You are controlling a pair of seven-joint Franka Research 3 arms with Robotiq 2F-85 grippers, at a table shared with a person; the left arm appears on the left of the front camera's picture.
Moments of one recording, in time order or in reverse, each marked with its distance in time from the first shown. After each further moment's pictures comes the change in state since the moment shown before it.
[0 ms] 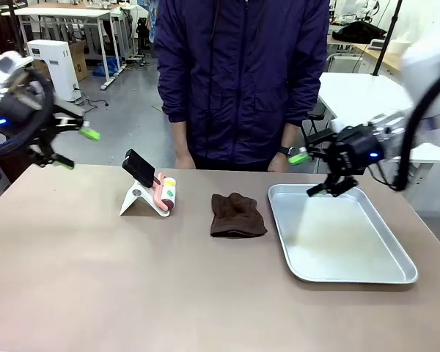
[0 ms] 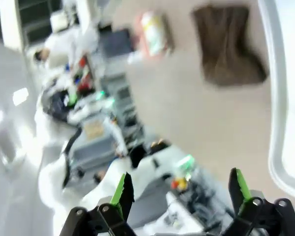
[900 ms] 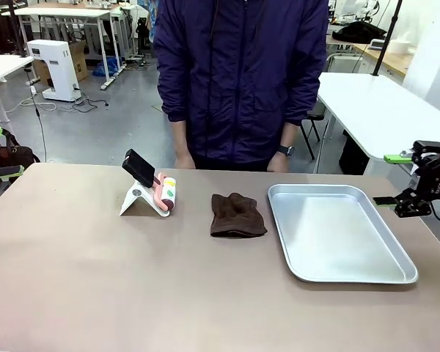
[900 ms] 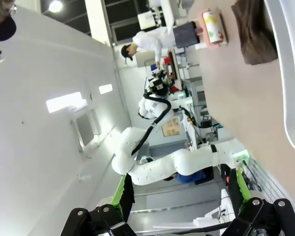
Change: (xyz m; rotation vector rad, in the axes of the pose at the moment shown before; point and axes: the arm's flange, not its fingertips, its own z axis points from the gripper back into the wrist) left arm -0.035 0.141 0.062 -0.622 -0.133 -0.025; right arm -0.057 -0.102 0.097 0.422 -0.084 -0.034
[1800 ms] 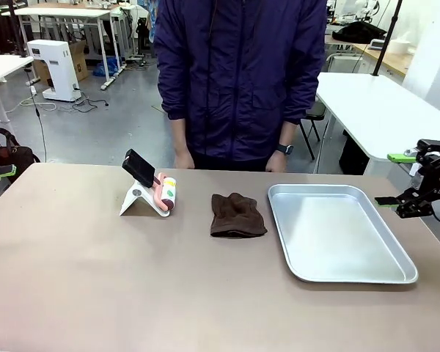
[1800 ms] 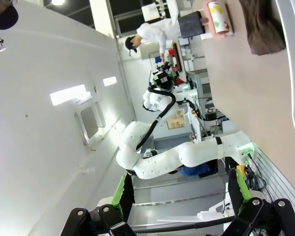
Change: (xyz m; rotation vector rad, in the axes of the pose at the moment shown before) left arm -0.007 -0.006 0.009 0.004 -0.030 -0.008; right arm -0.005 0.002 -0.001 0.025 0.035 -0.002
